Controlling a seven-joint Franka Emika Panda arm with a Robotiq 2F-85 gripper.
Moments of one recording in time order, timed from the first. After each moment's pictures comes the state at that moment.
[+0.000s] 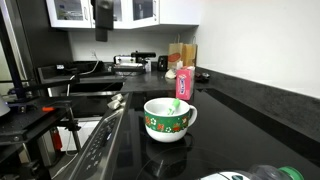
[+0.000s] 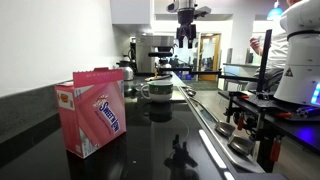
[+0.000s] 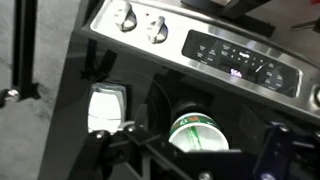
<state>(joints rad) -0.09 -0.15 -0.23 -2.39 -0.22 2.24 -0.54</state>
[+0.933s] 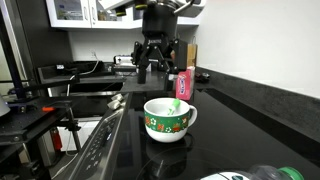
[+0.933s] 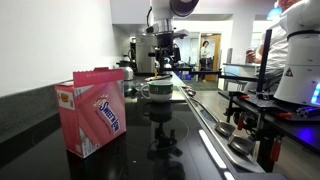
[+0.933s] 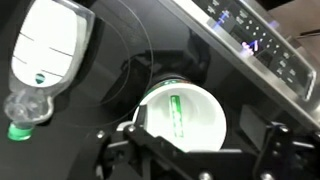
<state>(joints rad) -0.09 0.26 -0.10 -2.16 -0.11 2.34 -0.80</state>
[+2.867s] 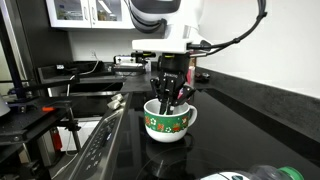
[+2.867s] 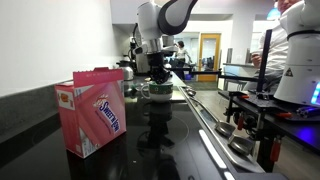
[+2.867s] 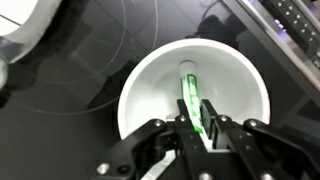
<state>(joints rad) -0.11 0.52 -0.01 -1.98 -0.19 2.34 -0.76</state>
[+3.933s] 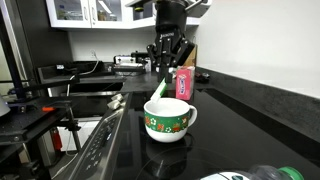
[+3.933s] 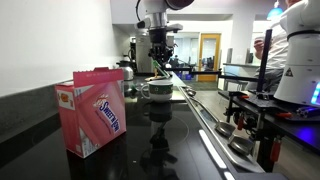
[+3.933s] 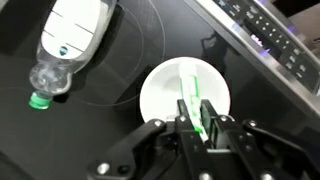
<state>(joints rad) -0.09 0.30 -0.01 -2.05 -0.27 2.24 -0.65</state>
